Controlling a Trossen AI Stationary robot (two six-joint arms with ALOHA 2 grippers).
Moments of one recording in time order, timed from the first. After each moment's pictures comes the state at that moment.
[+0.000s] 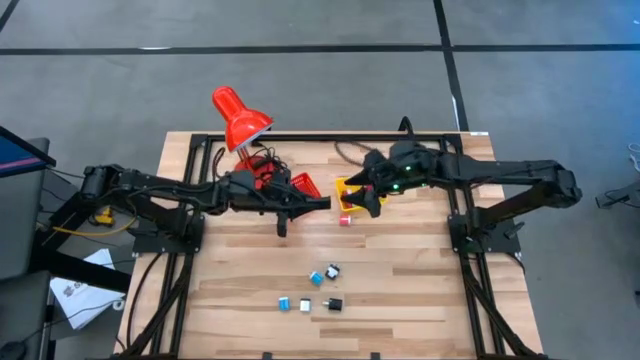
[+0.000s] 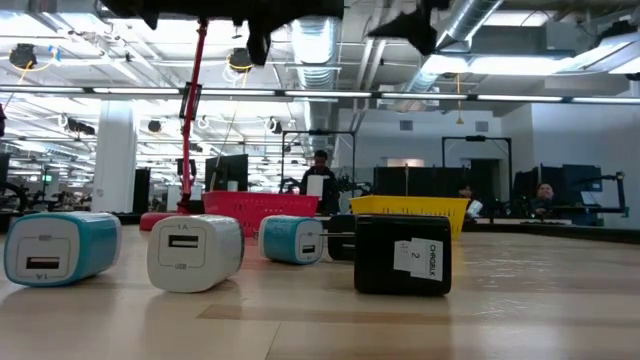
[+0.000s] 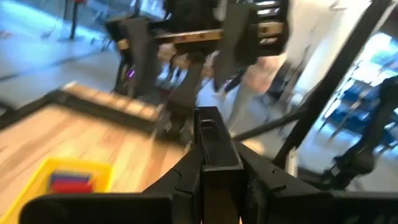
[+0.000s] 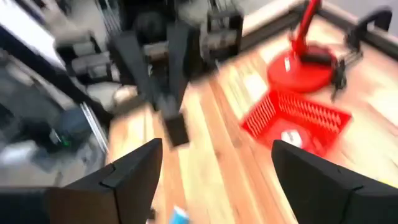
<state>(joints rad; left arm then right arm) 0.01 1.28 0.75 0.50 0.01 -0.34 -0.08 1.26 1.14 -0.31 -0.11 0.44</state>
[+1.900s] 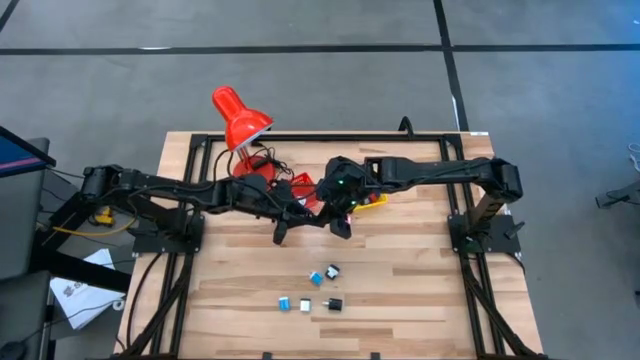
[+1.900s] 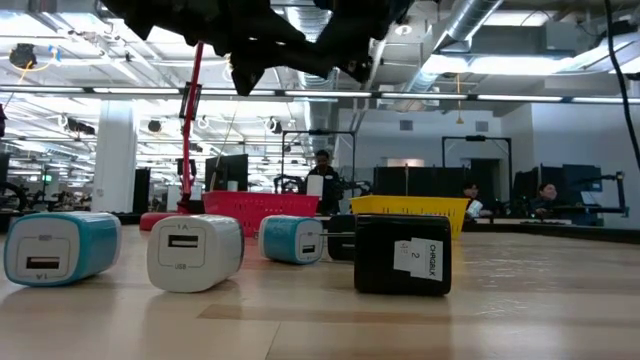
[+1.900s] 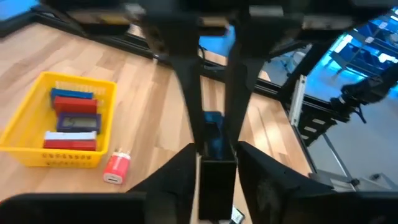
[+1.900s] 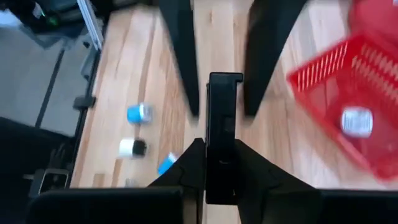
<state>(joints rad) 0.03 1.28 0.75 0.21 0.12 -0.32 -0.06 1.73 1.51 -0.60 -0.31 0.13</state>
